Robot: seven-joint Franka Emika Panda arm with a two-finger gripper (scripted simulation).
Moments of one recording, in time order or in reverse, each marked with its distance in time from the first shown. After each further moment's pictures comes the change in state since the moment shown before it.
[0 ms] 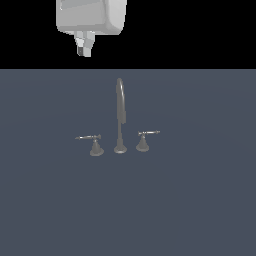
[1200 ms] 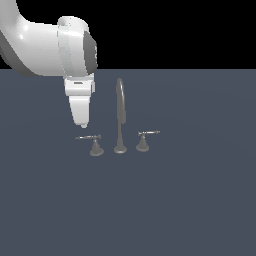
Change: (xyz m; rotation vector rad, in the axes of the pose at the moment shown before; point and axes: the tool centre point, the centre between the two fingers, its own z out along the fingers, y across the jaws) arm 0.045 -0.056 0.218 -0.060 0.116 0.600
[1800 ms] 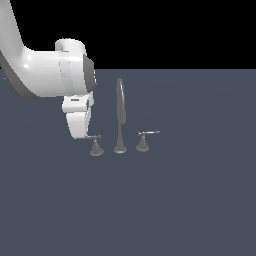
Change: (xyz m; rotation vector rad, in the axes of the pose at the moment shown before) arm 0.000 -0.004 0.044 0.006 0.050 0.110
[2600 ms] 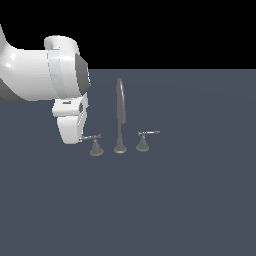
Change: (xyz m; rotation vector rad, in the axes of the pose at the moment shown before) arm -0.014 0.027 -0.001 0.014 0.001 0.006
